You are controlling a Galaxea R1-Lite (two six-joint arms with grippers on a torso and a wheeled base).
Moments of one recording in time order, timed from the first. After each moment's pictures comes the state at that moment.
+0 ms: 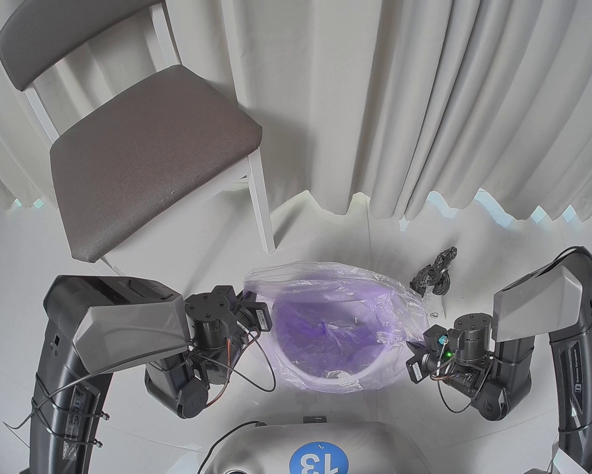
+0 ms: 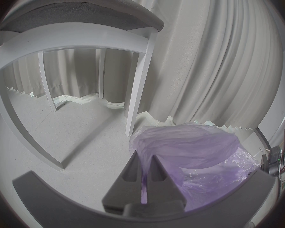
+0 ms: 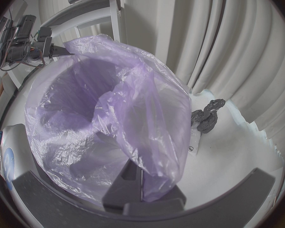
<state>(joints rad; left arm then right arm) -0.52 2.47 -0.79 -1.55 0.28 -0.20 0.37 2.48 -0.43 -1.55 -0.06 -0.22</state>
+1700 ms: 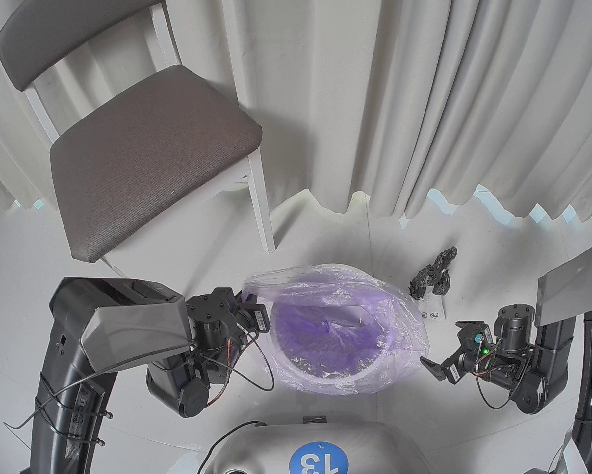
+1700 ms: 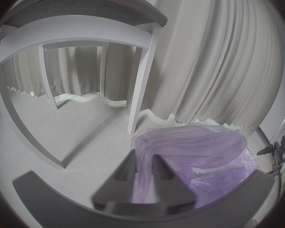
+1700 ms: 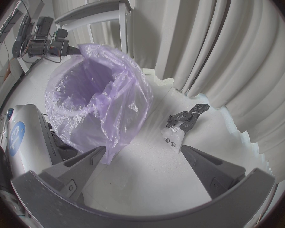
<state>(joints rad) -0.51 2.50 -0.81 -1.55 0.28 -0.20 0.22 2.30 -0.23 -1.55 0.09 -0.41</state>
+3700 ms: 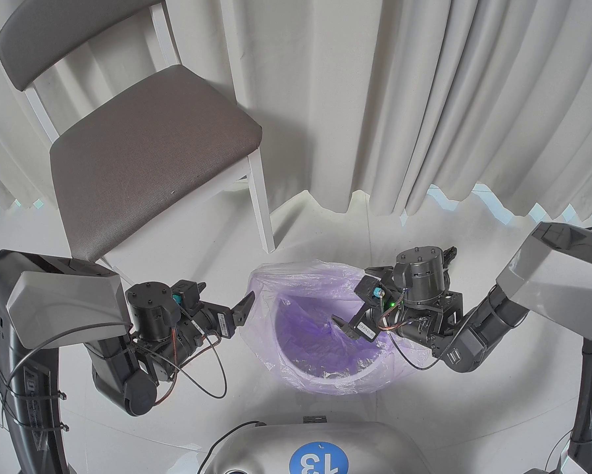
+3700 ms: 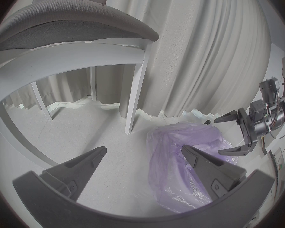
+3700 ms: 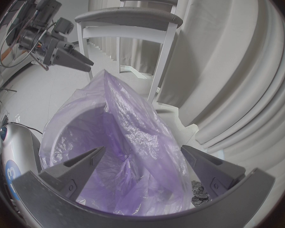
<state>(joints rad) -0.39 2.28 -0.54 -1.55 0.00 -0.09 0.56 2.25 -0.93 -0.88 -0.07 -0.55</state>
